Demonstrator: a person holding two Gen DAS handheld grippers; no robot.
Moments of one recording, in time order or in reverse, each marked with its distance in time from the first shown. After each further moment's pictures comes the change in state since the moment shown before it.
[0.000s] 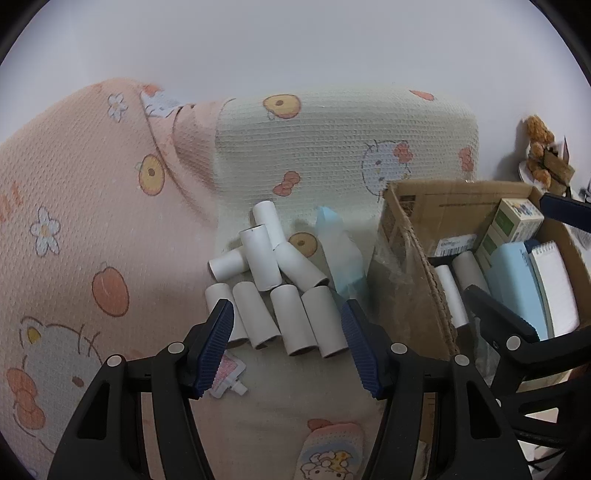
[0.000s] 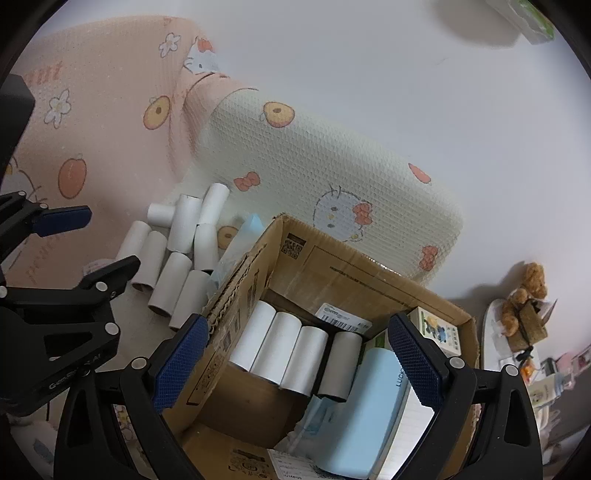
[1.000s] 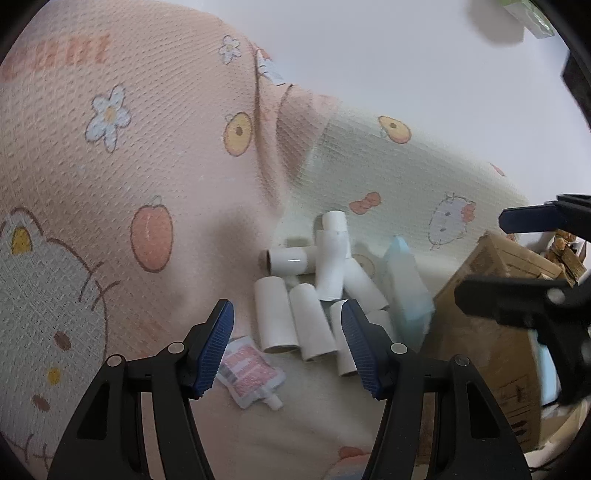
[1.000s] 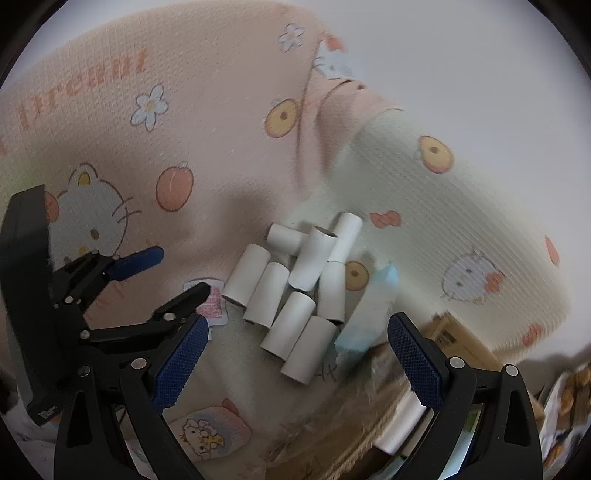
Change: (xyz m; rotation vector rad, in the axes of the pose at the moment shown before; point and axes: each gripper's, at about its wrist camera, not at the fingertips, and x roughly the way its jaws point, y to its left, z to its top) left arm 0.038 0.115 -0.051 -0.326 -0.112 -0.029; right arm 0.020 0.092 0.087 -0.197 0.043 0.409
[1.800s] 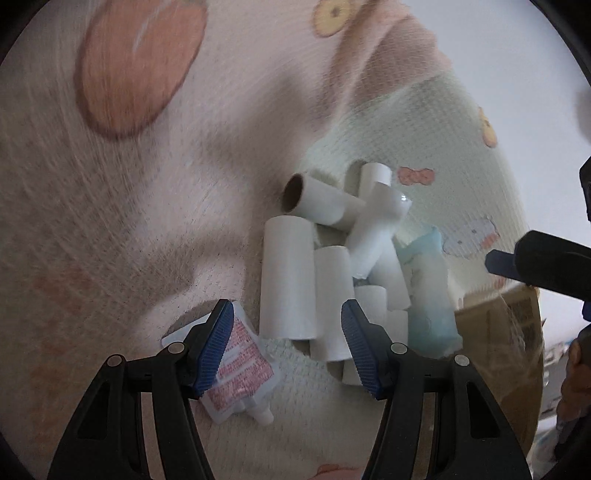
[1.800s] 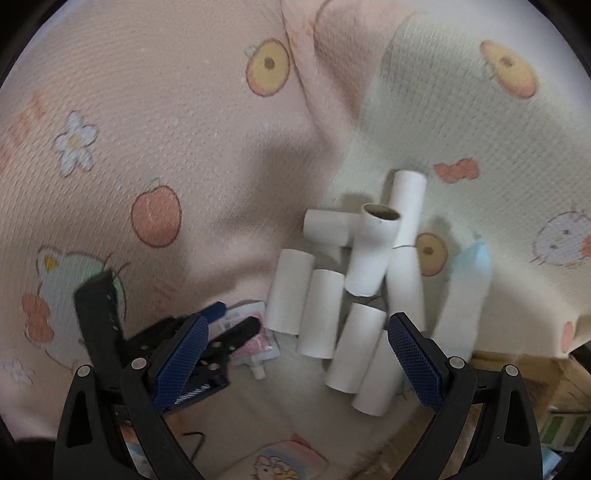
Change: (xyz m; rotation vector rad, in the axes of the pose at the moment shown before) left arm 0.131 0.083 -0.028 -0.388 0.291 -0.255; right arm 0.118 -0.020 0.053 0.272 0.217 0.266
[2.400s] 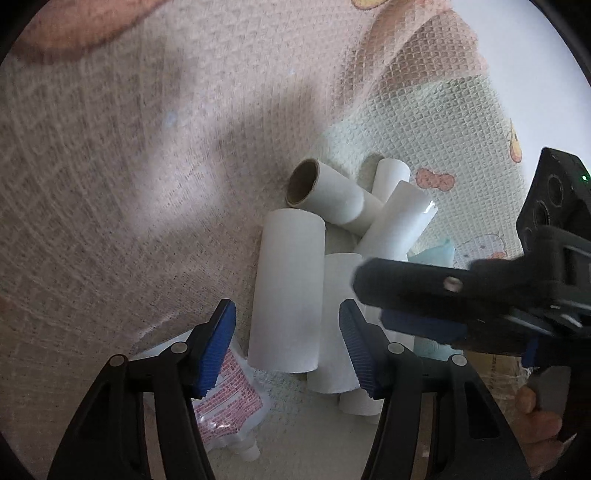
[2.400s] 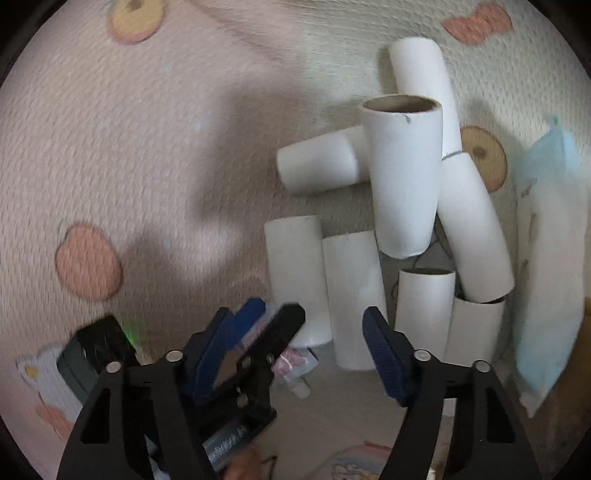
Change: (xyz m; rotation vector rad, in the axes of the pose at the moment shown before) left arm 0.044 0.005 0.006 -0.084 0.053 -0.038; right arm 0.103 -0.028 0.001 0.375 0.214 0.111
